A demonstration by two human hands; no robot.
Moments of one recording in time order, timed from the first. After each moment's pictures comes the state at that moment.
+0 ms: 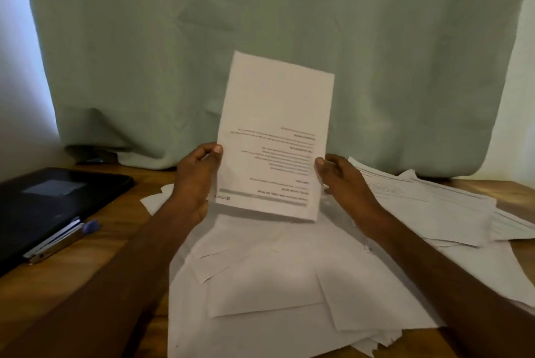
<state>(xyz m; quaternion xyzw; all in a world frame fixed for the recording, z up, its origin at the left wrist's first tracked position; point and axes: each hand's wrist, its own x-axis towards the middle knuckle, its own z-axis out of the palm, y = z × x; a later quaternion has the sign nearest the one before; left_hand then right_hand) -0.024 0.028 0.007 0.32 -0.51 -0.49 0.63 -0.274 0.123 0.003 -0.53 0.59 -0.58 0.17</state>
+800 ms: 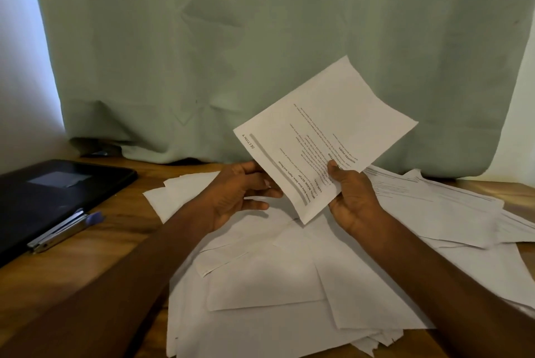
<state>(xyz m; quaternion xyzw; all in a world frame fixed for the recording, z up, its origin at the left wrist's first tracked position) -0.049 0.056 -0.001 0.27 -0.66 -0.58 0.39 -0.263 0.109 -0.005 -0.25 0.35 -0.79 0.44</state>
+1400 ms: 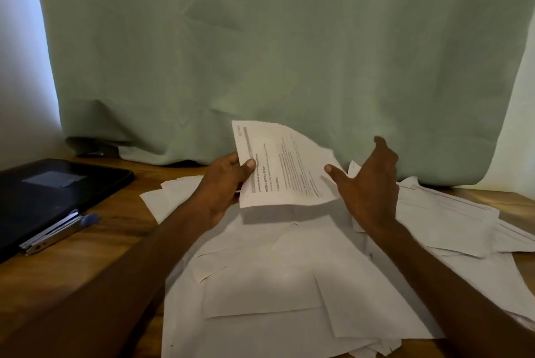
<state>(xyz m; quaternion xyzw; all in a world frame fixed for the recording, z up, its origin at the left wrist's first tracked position) -0.044 0.046 0.002 0.26 -0.60 -0.57 0.50 -0.286 0.123 0.008 -0.46 0.70 -0.52 -0.15</state>
